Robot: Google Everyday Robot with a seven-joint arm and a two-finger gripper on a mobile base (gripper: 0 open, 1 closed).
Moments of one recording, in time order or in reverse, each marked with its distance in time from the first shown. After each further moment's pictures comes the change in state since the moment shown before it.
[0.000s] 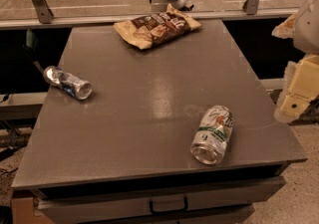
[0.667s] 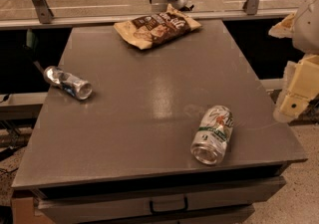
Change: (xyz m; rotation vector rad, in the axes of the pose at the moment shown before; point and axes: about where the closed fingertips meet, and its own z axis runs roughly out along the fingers) arm -0.004 0.000 0.001 -0.004 -0.030 -0.024
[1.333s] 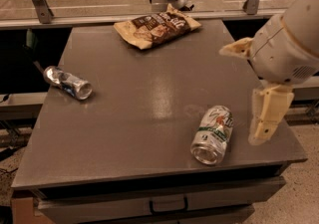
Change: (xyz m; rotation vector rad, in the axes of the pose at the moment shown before) arm -0.050 0.037 0.042 -0.077 -0.150 -0.319
